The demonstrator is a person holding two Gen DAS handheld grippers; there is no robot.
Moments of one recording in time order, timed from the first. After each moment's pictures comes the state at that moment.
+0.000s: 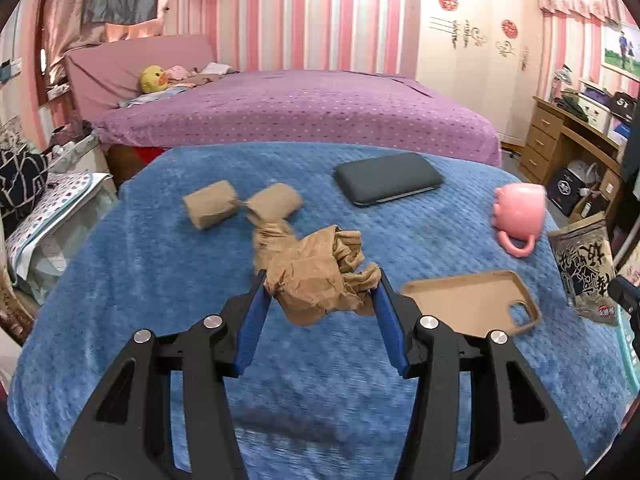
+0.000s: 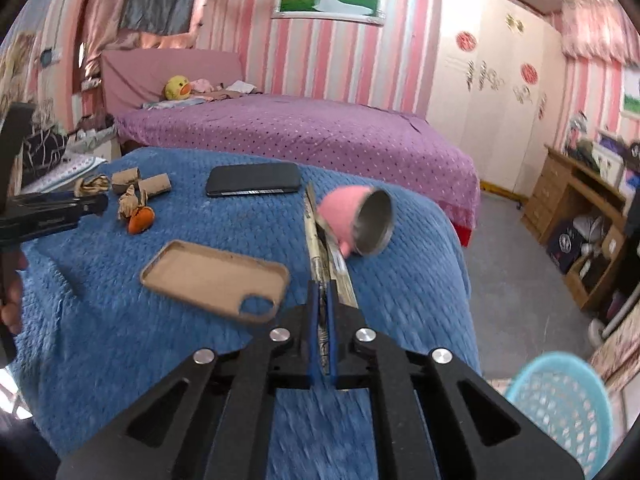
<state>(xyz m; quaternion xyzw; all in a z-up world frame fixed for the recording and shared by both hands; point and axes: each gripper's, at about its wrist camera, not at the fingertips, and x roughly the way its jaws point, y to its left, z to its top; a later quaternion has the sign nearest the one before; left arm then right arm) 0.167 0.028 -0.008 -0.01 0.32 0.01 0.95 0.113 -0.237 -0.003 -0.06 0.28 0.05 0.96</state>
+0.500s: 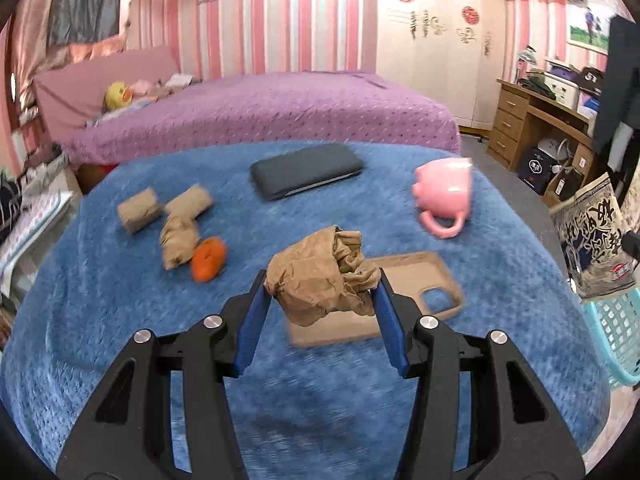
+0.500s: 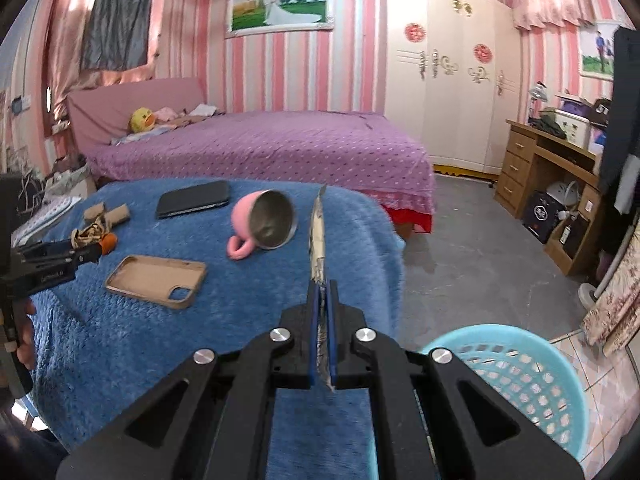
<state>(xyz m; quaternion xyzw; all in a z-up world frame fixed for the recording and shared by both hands) 0.148 -0.066 -0.006 0.02 0.31 -0.04 0.95 0.083 -0.348 0.022 0.00 0.25 0.00 0.97</state>
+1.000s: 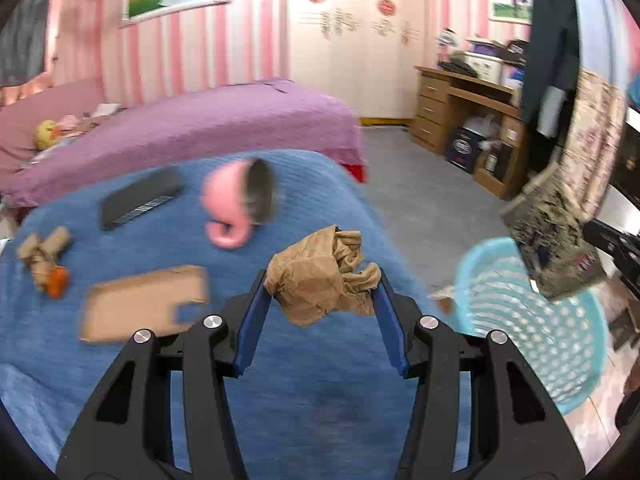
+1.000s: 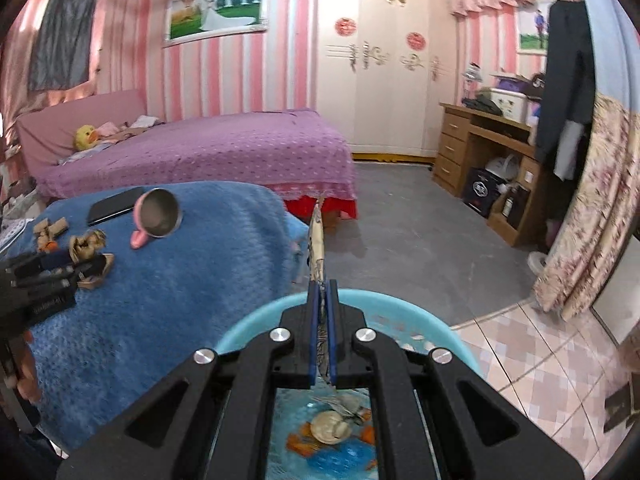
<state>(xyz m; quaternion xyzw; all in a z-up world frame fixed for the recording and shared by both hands) 0.109 -0.252 -0.012 0.05 0.30 -0.17 0.93 0.031 -0.470 0.012 0.03 0.26 -0.10 0.96</state>
